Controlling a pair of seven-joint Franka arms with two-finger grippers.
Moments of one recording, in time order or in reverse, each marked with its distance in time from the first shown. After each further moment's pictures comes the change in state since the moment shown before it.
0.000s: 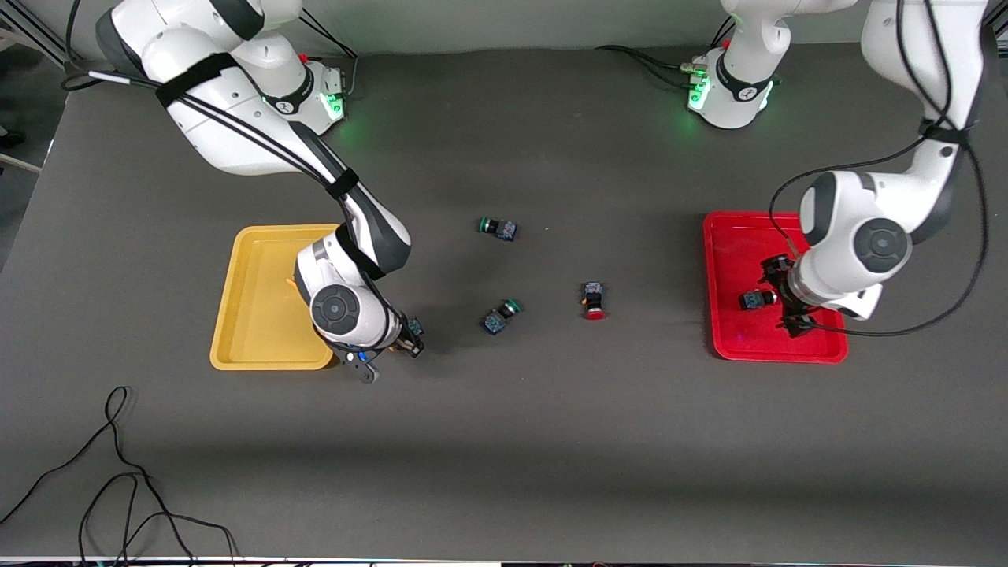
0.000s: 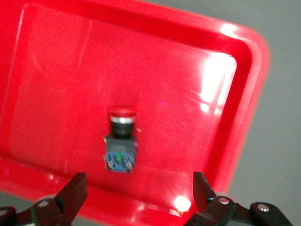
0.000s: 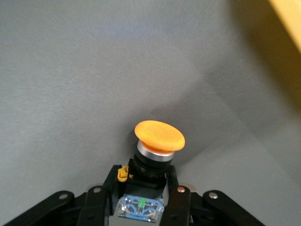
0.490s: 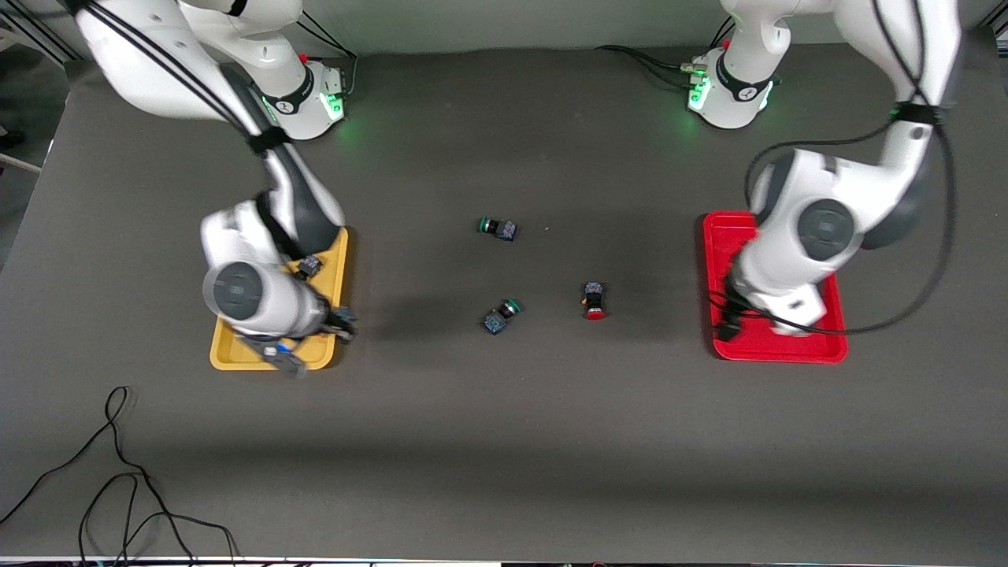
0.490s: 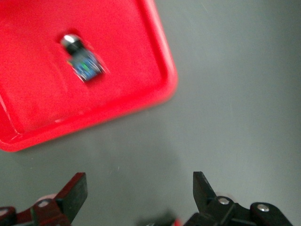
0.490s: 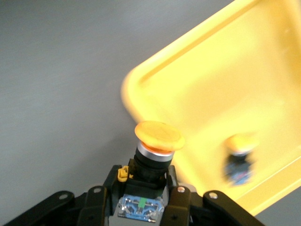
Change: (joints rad) left arm -0.060 -0.014 -0.229 0.140 0.005 -0.132 0.455; right arm -0.098 -0.293 -0.123 -0.170 -0.008 -0.174 -0.389
